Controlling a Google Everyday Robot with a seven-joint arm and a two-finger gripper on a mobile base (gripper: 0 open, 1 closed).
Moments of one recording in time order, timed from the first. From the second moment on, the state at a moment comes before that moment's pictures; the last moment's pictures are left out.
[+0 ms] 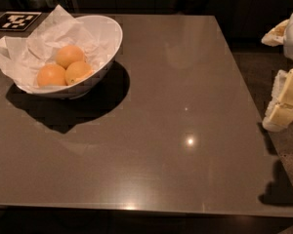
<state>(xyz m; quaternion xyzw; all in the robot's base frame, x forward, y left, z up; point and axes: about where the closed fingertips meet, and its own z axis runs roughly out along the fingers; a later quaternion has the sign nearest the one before) 0.438 -0.216 0.979 -0.60 0.78 -0.04 0.16</state>
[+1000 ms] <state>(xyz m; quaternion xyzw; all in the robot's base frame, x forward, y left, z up) 0.462 -0.160 0.990 -0.63 0.77 -0.03 0.14</state>
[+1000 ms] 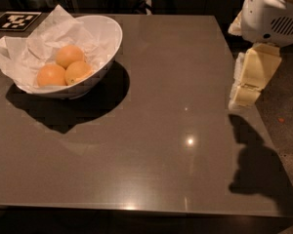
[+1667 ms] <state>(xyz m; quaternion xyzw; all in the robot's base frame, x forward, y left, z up) 0.473 -0.114 1.005 -0.65 0.74 -0.02 0.17</state>
